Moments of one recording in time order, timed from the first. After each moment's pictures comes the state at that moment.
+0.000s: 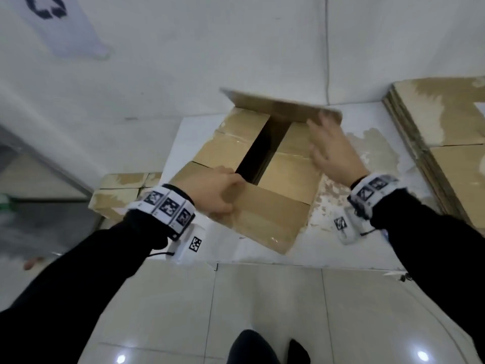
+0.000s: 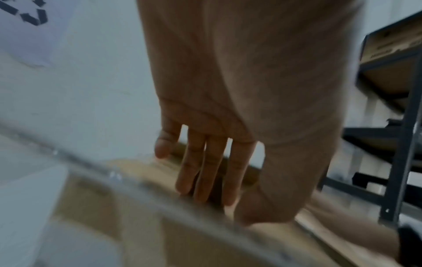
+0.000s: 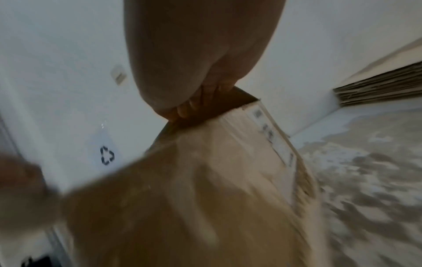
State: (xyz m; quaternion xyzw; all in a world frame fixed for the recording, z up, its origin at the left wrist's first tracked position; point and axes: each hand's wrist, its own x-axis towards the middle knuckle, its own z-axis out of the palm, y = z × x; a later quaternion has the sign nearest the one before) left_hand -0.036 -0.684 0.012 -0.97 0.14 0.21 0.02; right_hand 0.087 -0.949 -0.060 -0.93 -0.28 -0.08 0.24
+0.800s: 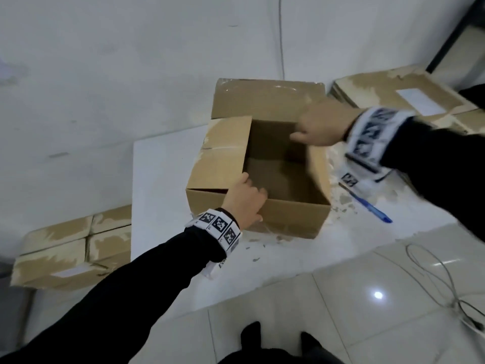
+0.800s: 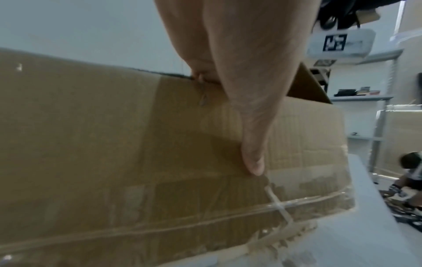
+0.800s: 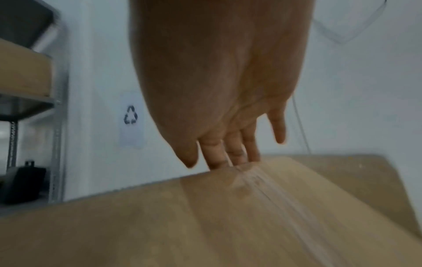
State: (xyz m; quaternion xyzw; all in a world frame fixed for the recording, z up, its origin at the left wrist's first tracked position) left_hand 0.031 -0.686 -0.059 -0.91 0.33 0.07 0.23; right_hand 0.103 -0.871 0.057 -0.96 -0.21 0.10 -0.18
